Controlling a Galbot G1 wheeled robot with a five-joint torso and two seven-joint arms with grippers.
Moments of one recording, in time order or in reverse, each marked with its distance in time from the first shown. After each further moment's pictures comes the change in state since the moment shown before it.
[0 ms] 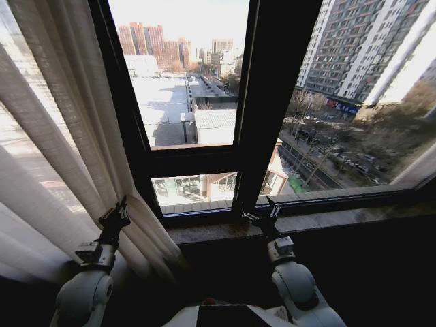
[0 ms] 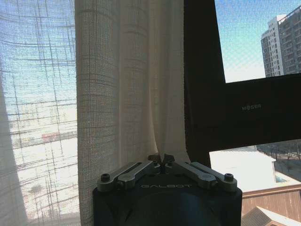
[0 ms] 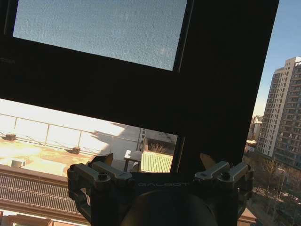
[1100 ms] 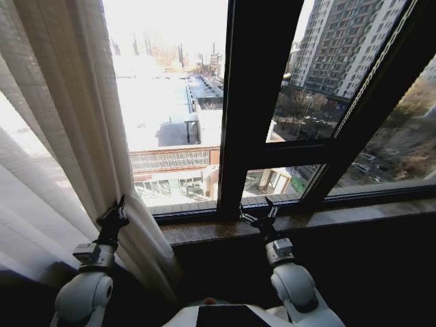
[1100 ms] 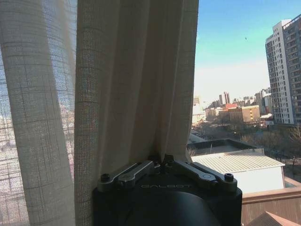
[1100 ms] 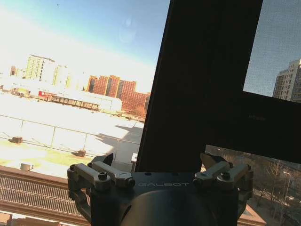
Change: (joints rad) left arm 0.001 -0.026 -0.006 -0.010 0.001 -0.005 0.000; right arm -0.003 -0.001 -0.020 0.011 -0.013 0.001 0.000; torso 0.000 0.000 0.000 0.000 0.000
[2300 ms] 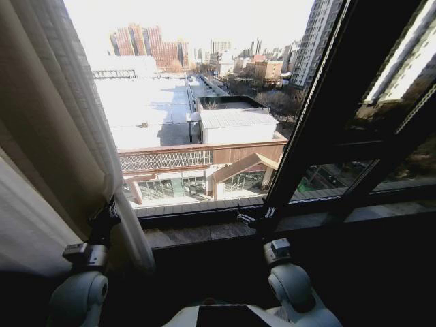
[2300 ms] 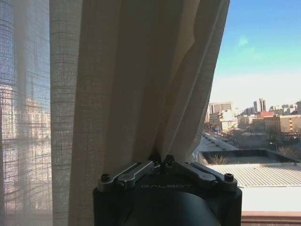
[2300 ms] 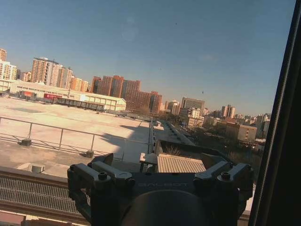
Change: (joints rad) left arm -0.014 -0.024 -0.175 0.009 -0.115 0.007 -0.030; right arm 0.009 -0.001 -0.019 -0.016 0.032 0.010 -0.001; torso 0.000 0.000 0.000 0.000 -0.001
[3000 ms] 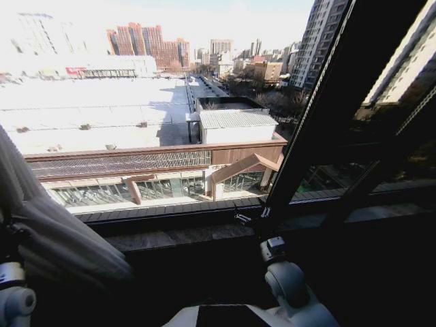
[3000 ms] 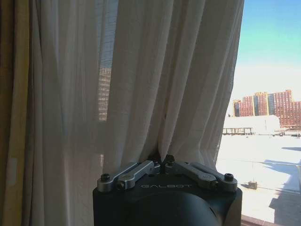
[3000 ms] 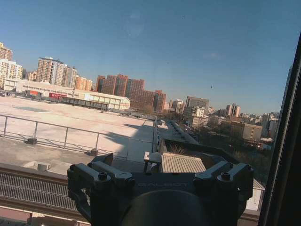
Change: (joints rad) left arm -0.028 0.115 -0.382 0.248 -0.169 0.003 -0.251; right arm 0.034 0.001 -0.029 -0.041 -0.003 0.003 -0.004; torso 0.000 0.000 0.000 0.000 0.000
